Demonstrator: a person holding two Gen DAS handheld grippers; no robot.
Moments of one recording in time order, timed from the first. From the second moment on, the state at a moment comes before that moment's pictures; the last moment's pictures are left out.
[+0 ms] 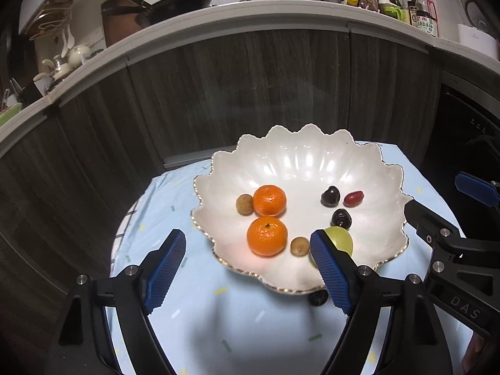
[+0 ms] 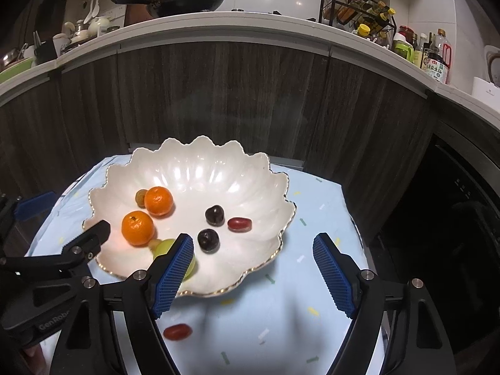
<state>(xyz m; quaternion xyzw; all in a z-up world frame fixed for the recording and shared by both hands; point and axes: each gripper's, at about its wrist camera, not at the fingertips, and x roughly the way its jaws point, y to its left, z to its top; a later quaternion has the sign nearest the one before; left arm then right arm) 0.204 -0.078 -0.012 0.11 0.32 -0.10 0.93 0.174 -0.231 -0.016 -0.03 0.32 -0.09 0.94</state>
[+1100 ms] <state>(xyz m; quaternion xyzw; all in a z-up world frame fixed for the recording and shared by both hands) 0.154 -0.031 -0.066 0.11 0.37 -0.05 0.92 0.146 -0.185 -0.090 -0.06 0.40 0.01 0.91</state>
